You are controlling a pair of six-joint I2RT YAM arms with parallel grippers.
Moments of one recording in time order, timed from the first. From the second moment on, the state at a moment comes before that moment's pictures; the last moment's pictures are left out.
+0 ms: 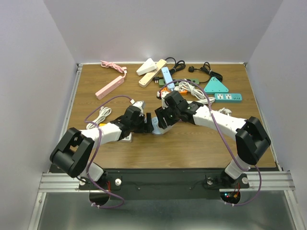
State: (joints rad) left arm -0.61 1.45 0.63 0.04 0.05 -0.52; right arm 0.76 1.64 1.18 -0.42 -0.10 0.20
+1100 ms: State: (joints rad) left arm -0.61 1.42 0.62 0.04 0.05 -0.51; right arm 0.81 1.64 1.18 -0.42 -0.03 0.20
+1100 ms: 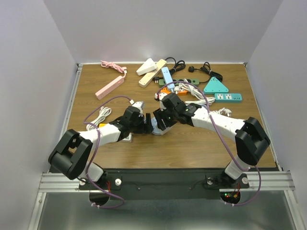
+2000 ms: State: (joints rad) left arm -0.61 1.42 0.62 0.03 0.05 -0.51; right arm 0.81 1.65 1.18 -0.40 -0.03 0.21
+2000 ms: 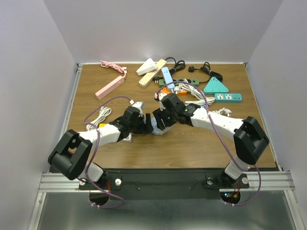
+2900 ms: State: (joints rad) left arm -0.61 1.42 0.61 0.05 0.07 -0.51; right arm 0.82 1.61 1.01 -0.13 0.07 0.25
